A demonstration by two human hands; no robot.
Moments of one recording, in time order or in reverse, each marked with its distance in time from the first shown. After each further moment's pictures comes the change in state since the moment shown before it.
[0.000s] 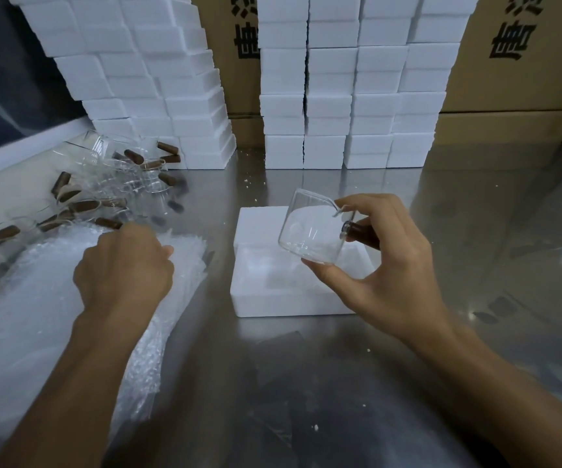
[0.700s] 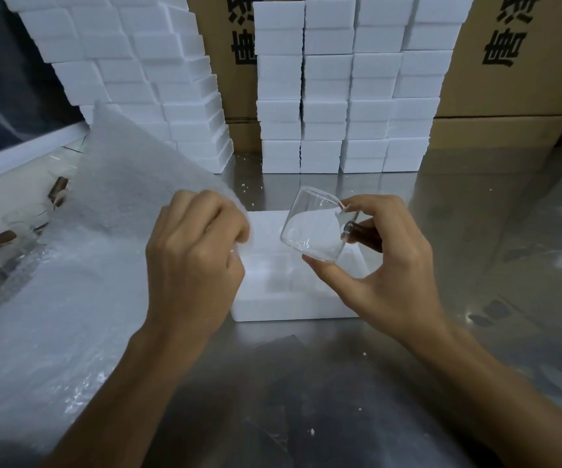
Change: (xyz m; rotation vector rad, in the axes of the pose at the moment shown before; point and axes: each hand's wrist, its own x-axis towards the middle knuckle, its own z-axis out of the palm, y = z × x) left_hand -0.036 0.040 0.004 -0.365 0.624 0.919; right_hand 0.003 0.000 -0.002 0.011 0.034 0.036
